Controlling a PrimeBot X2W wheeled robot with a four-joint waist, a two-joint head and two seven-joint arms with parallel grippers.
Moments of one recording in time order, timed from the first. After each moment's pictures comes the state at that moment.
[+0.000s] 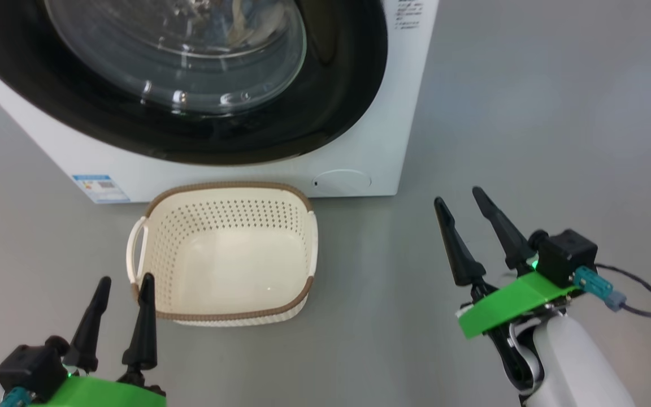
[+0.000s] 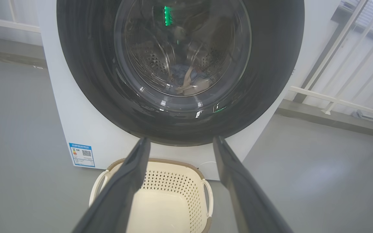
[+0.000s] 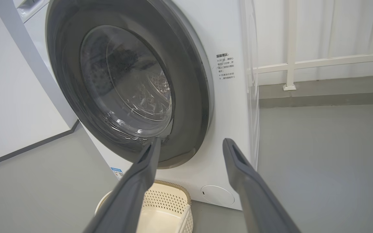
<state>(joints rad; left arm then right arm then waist) -0.05 0.17 -0.11 0.07 -0.49 -0.13 -0.26 -0.36 -0.07 0.17 0.31 0.31 0.14 -0.26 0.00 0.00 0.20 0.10</state>
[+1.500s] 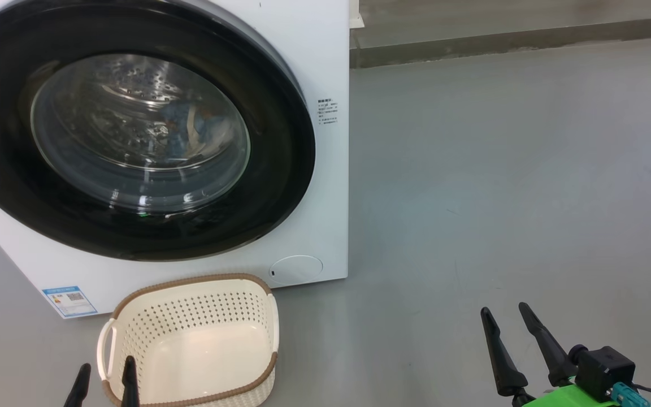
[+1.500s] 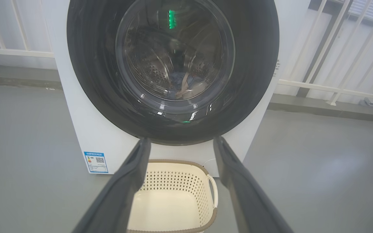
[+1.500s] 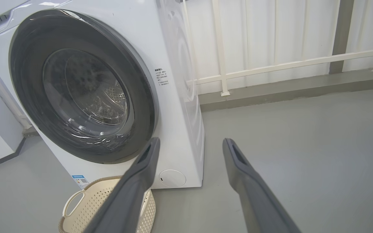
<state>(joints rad) 0.15 0.08 0.04 0.13 -0.30 -0.13 -0.26 0.03 -0.05 0.04 0.18 0.27 0.14 -0.26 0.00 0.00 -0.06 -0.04</state>
